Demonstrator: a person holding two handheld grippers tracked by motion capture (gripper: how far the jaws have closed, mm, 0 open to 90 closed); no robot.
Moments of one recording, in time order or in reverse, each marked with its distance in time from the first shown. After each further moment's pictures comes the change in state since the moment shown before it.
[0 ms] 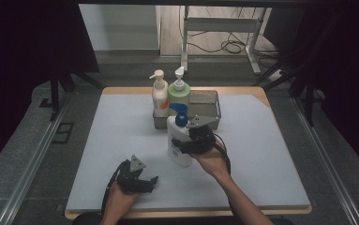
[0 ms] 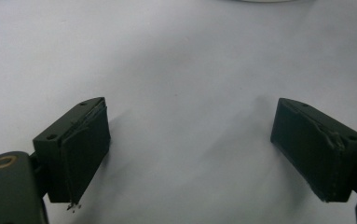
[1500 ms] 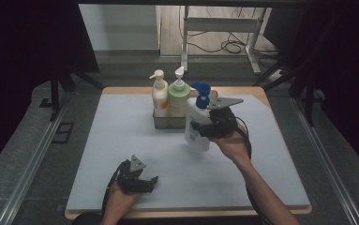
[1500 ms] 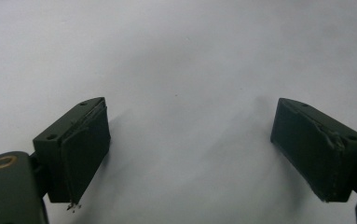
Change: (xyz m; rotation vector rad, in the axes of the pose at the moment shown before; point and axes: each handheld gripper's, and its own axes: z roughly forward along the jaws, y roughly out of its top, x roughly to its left) left arm 0.000 0.000 0.000 -0.001 0.003 -0.003; right arm -0.045 0.031 -0.056 -0.004 -0.097 0.020
